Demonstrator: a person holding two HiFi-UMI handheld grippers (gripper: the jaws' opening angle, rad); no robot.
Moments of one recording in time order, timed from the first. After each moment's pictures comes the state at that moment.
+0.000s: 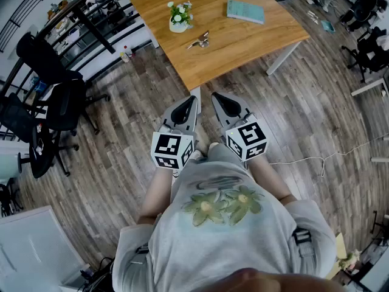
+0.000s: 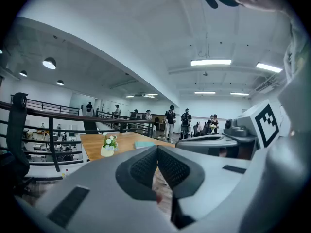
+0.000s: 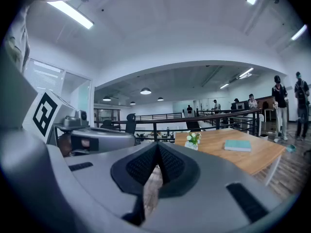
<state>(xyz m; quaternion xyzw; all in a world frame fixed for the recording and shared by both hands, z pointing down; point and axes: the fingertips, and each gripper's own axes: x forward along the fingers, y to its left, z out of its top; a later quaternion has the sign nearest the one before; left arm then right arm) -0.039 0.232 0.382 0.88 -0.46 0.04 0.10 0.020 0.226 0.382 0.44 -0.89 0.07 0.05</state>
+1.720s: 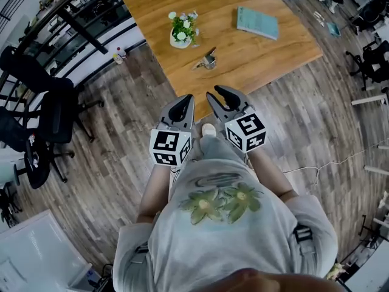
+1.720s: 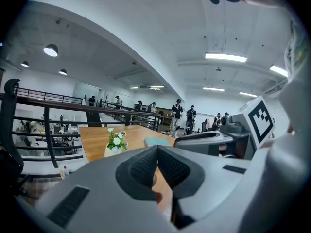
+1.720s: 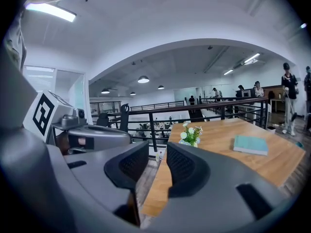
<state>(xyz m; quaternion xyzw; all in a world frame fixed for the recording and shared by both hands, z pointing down) -0.069 0.026 0.422 0.87 -0.46 0.07 0.15 -0.004 0.012 0.424 0.42 -0.89 0.12 0.11</state>
